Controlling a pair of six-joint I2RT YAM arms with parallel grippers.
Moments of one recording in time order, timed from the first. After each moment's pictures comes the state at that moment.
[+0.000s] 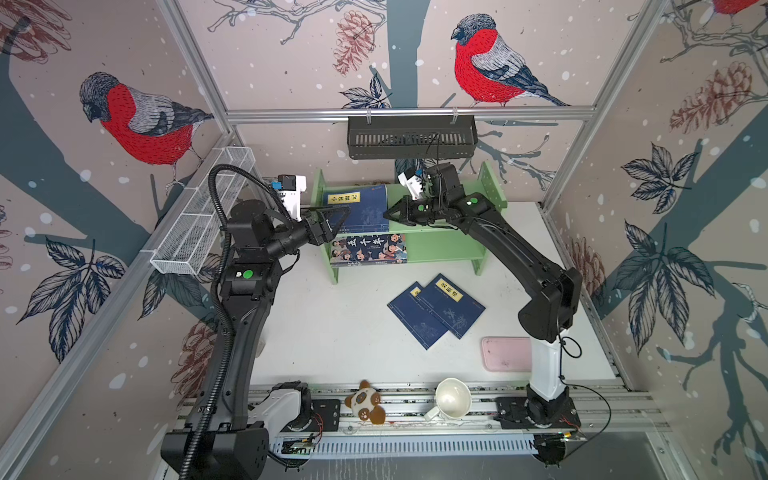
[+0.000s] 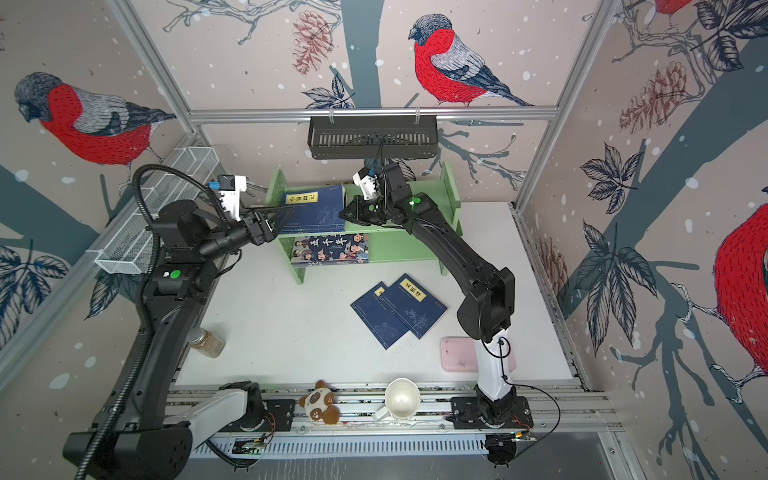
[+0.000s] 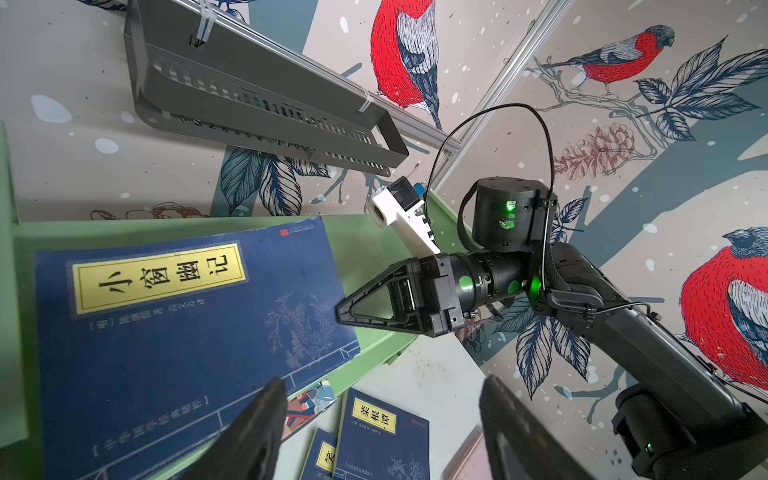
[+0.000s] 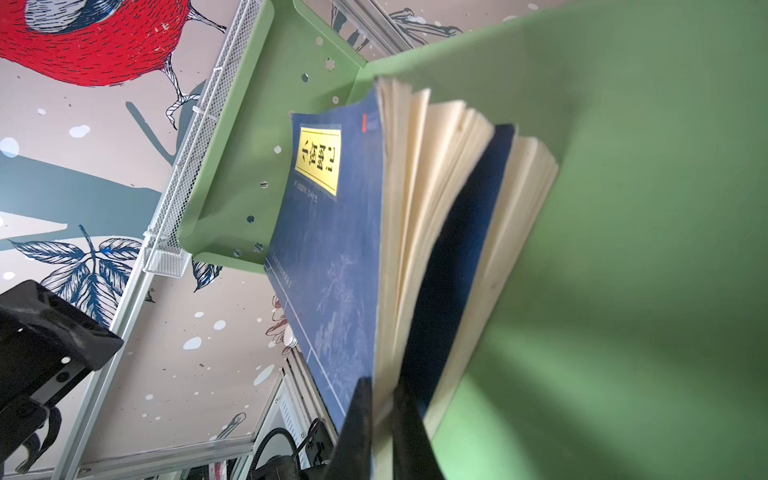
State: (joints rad) left arm 0.00 1.10 1.27 -0.27 0.82 -0.44; right arm 0.62 2.01 2.11 -0.64 -0.61 0.58
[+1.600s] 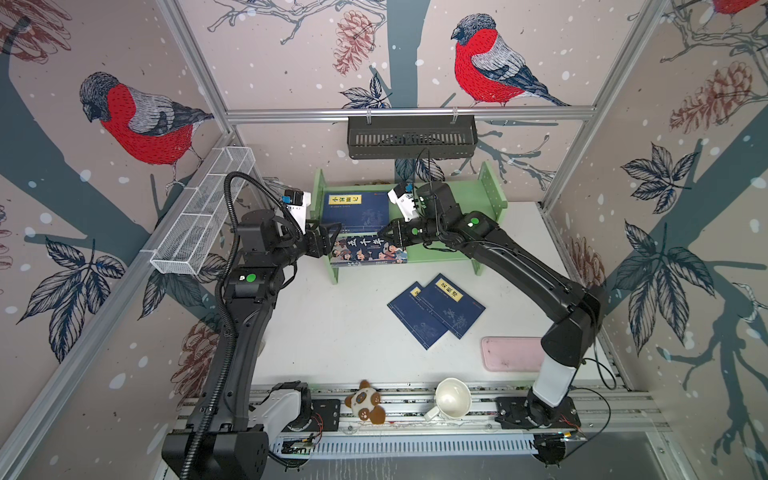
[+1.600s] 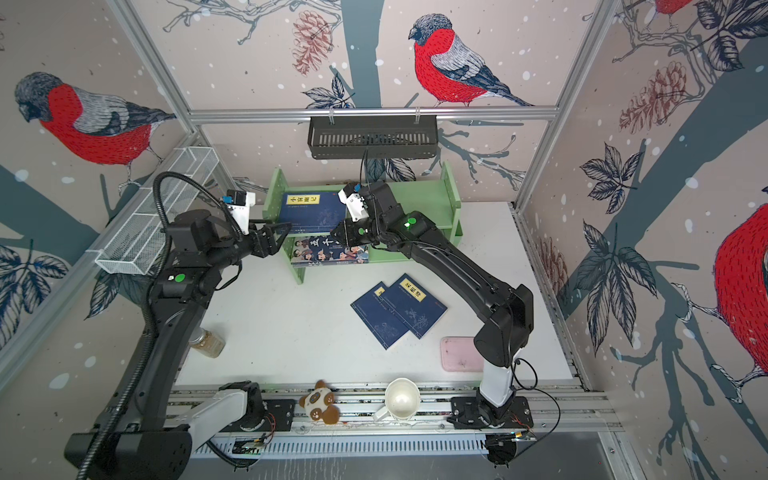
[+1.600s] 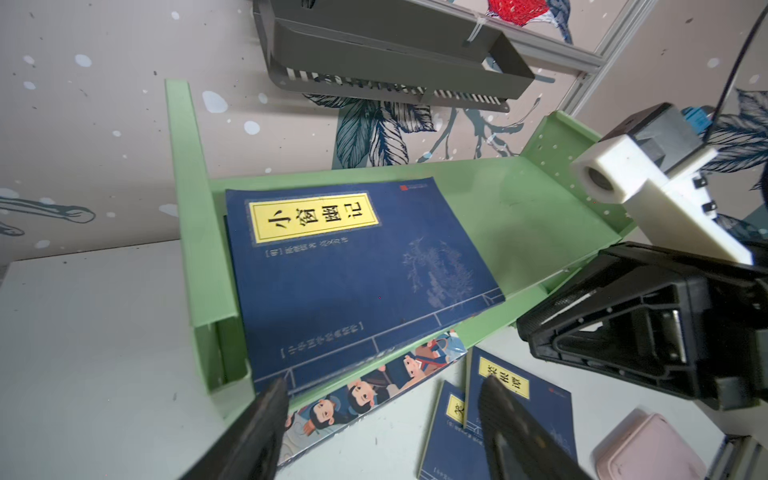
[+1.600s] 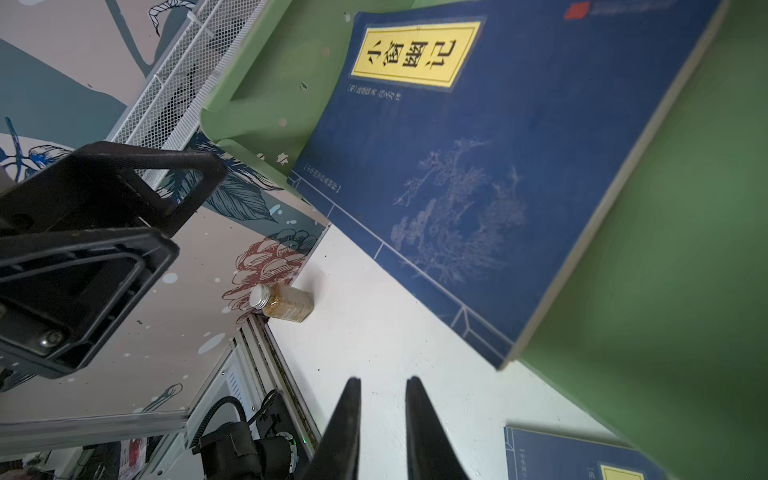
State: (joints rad) left arm 0.00 1.08 1.19 -0.44 0.53 -0.08; right arm 0.77 1.82 1.89 -0.62 -0.40 0.44
